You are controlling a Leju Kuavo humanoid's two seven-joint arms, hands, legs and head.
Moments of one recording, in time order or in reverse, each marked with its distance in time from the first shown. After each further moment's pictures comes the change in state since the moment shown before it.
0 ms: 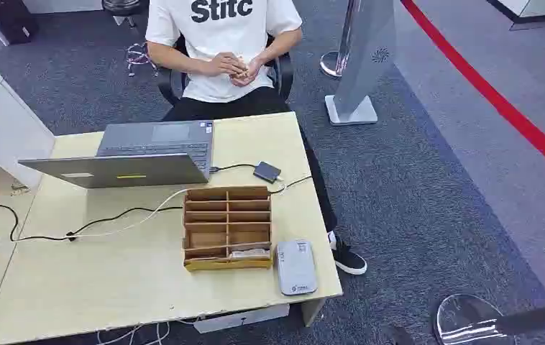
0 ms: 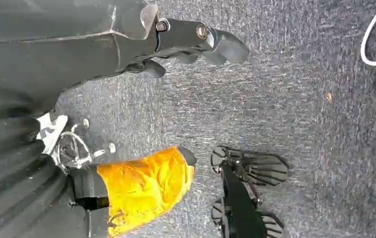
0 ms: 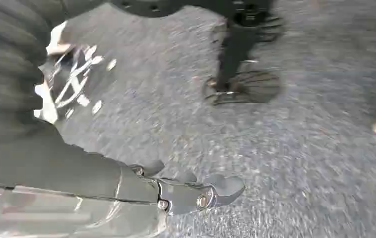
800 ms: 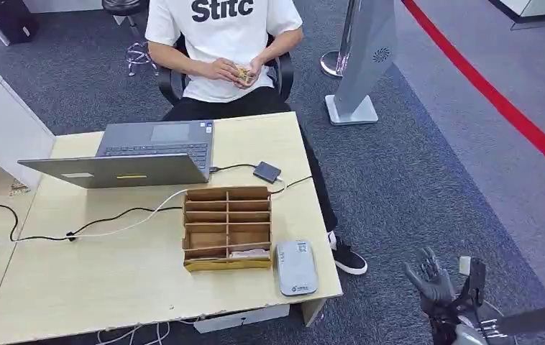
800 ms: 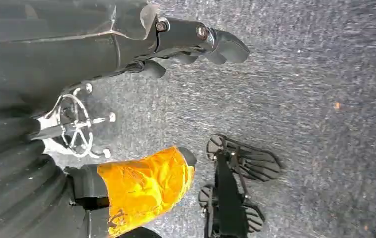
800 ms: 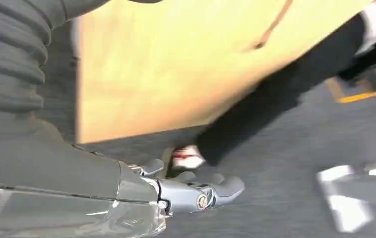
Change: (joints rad) left arm -0.040 -0.025 0.263 0.033 -0.095 0.016 0.041; right arm -0.203 0.010 -0.325 -0.255 -0.204 0.325 -0.429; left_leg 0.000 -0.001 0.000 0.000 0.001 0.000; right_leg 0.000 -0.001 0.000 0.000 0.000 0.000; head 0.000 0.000
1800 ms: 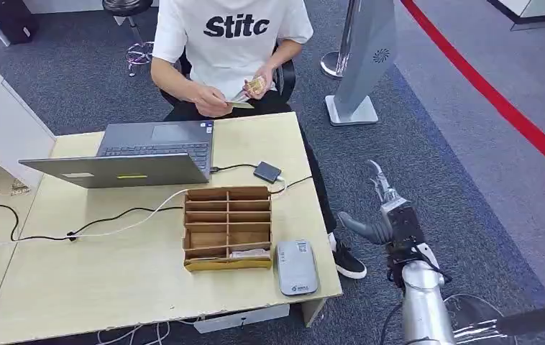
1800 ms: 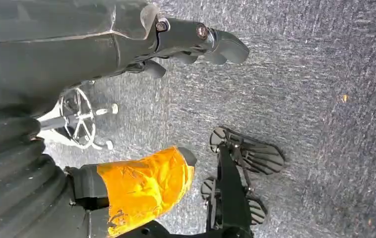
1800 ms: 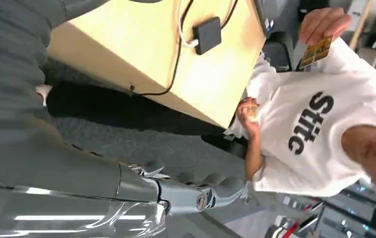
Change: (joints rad) left arm -0.011 -0.024 0.090 0.004 -0.088 -0.014 -0.003; right arm 0.010 0.138 0.586 -0.628 0.298 -0.282 -0.097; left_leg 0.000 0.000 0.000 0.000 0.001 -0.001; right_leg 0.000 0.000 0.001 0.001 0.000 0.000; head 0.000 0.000
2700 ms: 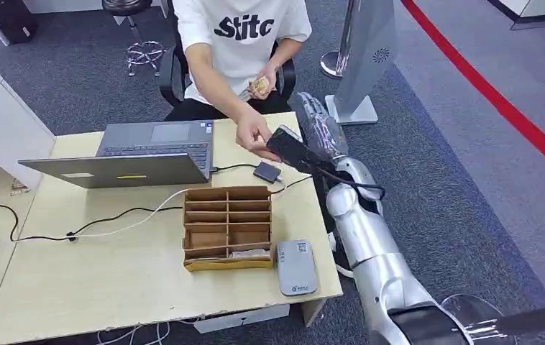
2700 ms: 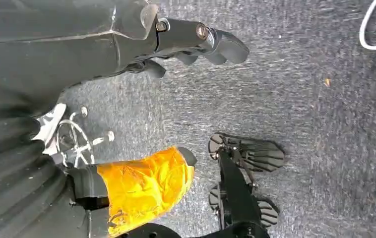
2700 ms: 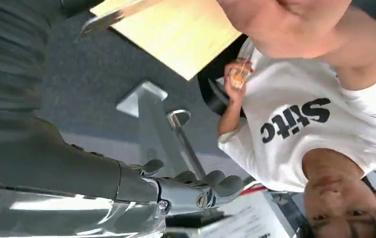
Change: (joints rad) left arm -0.023 0.003 -0.002 0.003 -0.181 -0.071 -0.083; right arm -0.458 0.090 0.306 0.312 0.554 -0.336 0.308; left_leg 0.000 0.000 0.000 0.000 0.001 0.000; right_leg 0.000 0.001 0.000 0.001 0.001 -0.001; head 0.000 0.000
